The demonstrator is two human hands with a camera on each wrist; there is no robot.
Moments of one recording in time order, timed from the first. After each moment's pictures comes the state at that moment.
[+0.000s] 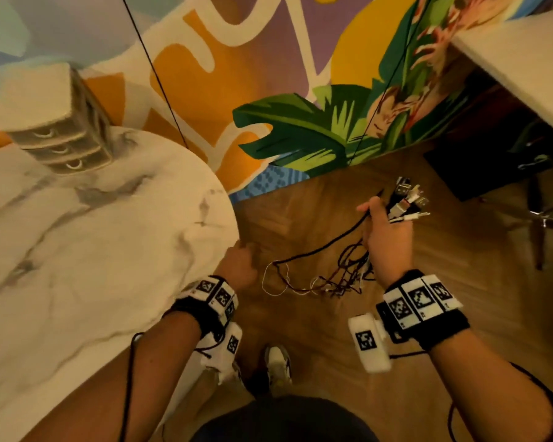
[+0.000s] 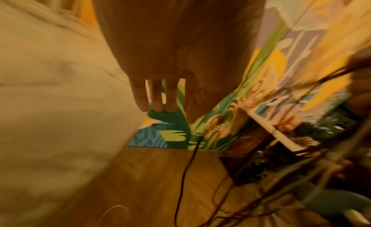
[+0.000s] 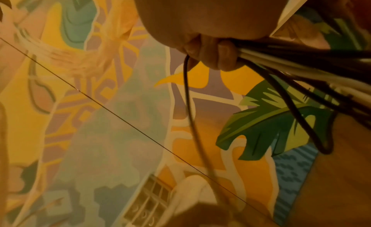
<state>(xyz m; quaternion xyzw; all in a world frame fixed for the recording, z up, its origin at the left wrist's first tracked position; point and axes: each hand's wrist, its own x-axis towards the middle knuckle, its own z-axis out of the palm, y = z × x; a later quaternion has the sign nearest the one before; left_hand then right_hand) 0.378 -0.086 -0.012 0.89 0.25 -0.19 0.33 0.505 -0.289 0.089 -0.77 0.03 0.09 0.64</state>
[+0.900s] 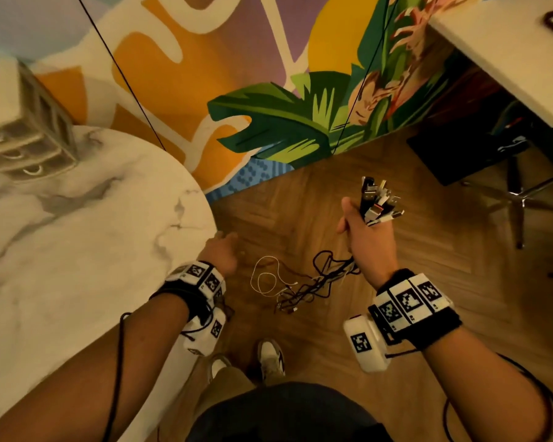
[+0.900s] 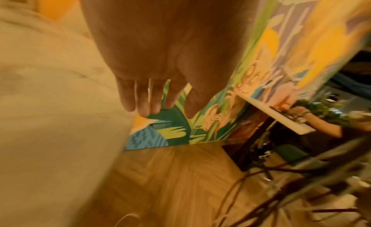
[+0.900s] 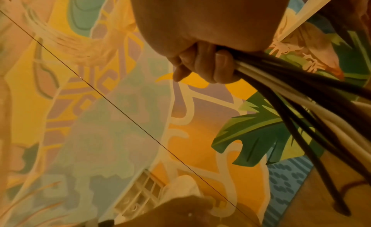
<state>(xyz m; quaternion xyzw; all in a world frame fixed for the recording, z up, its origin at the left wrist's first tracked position) 0.411 -0.077 -0.018 0.89 0.26 -0.25 0.27 0.508 -0.305 0.087 -0.82 -0.05 0.13 0.56</state>
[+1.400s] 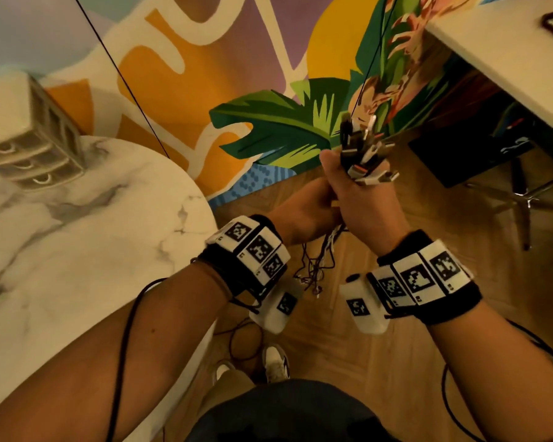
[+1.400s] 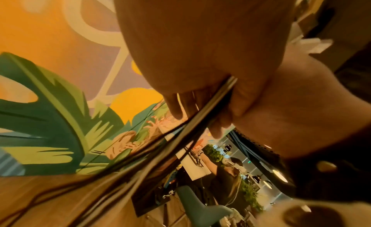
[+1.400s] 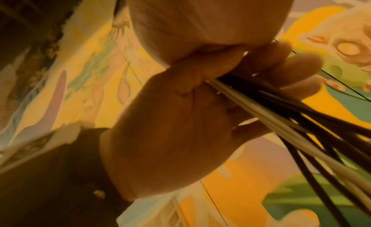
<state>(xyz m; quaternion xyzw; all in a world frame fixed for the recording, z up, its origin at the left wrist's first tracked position) 0.484 -0.176 0.140 0.76 -0.03 -0.05 0.64 0.527 -0.271 0.156 -0.82 -0.19 0.04 0.54</state>
